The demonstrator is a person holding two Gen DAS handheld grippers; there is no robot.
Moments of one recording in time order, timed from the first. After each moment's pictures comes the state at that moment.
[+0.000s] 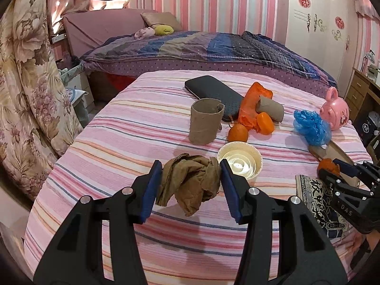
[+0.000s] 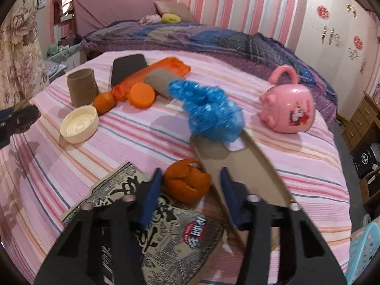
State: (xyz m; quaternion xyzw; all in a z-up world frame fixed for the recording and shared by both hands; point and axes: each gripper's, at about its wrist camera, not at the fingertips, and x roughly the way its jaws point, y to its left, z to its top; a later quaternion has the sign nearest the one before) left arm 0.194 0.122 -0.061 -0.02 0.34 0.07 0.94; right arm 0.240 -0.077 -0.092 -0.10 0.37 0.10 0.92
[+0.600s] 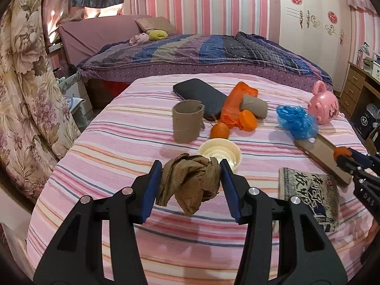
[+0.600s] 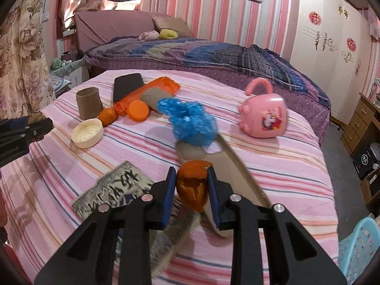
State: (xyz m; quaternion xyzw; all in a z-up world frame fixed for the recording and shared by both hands) left arm 0.176 0.091 -0.054 0.00 0.33 0.06 0.94; right arm 0.202 -0.120 -0.065 -0.08 0.32 0.10 0.94
